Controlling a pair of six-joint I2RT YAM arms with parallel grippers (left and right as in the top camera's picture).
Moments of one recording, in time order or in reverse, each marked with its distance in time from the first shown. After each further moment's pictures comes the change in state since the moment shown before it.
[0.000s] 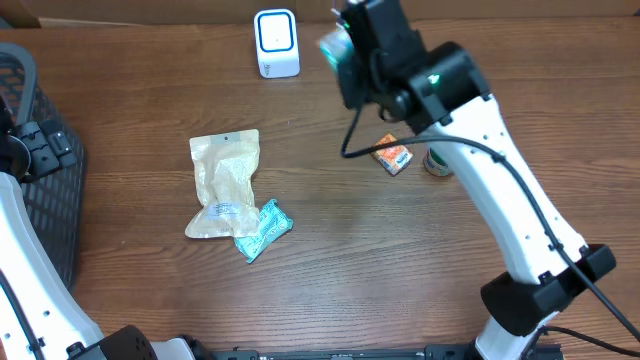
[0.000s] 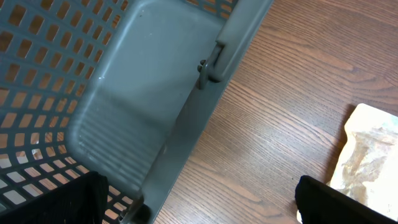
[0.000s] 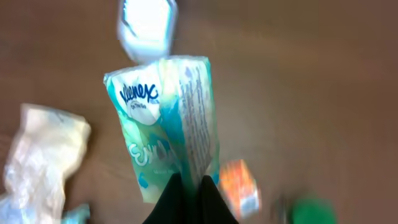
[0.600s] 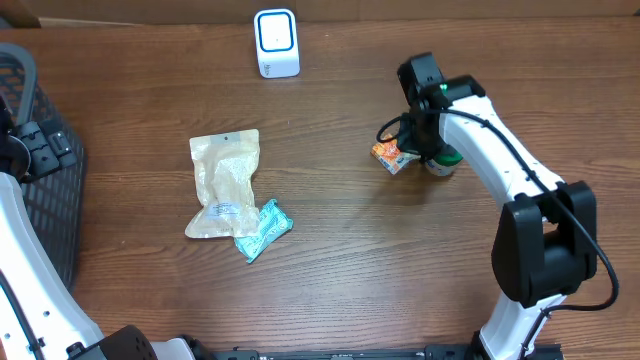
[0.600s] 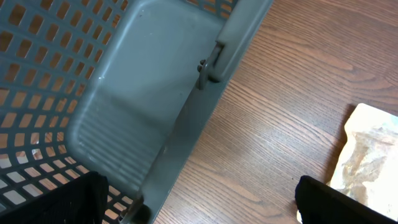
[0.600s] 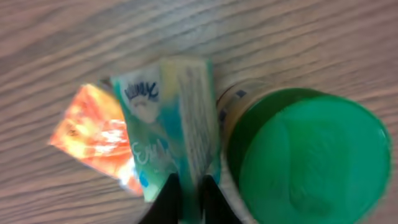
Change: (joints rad) left arm 0.000 0.000 0.000 0.000 0.000 0.000; right arm -0.260 0.071 -0.616 0.265 -0.036 0.217
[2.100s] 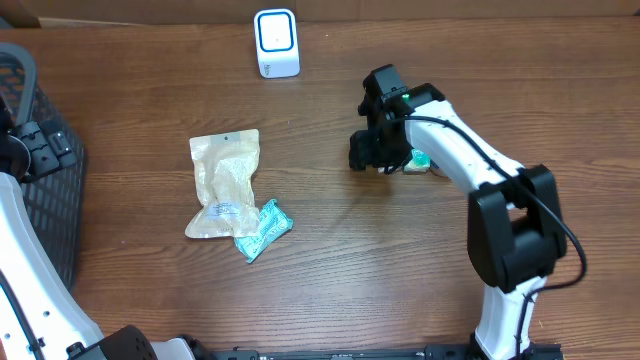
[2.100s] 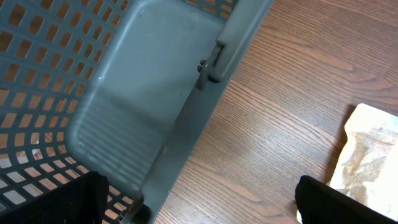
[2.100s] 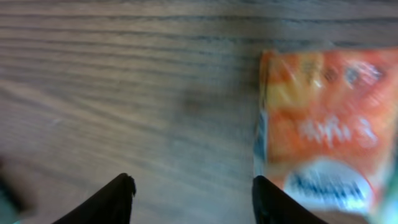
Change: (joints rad) left arm 0.000 0.000 0.000 0.000 0.000 0.000; right arm 0.113 0.118 0.054 0.055 -0.351 -0.256
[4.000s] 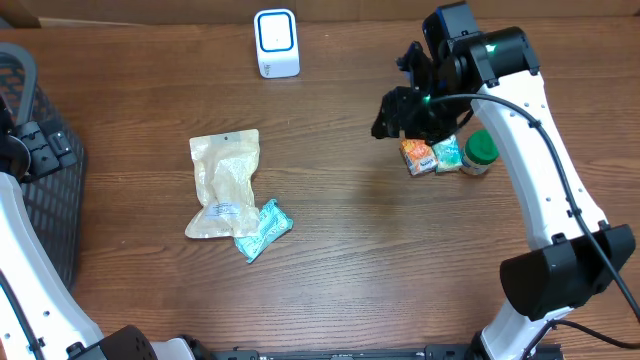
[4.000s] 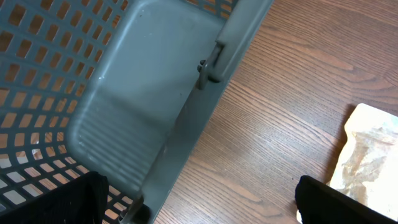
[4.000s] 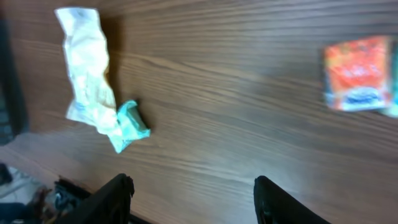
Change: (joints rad) left arm 0.000 0.000 0.000 0.000 0.000 0.000; right arm -0.103 -0.184 0.374 -0.490 -0.204 -0.026
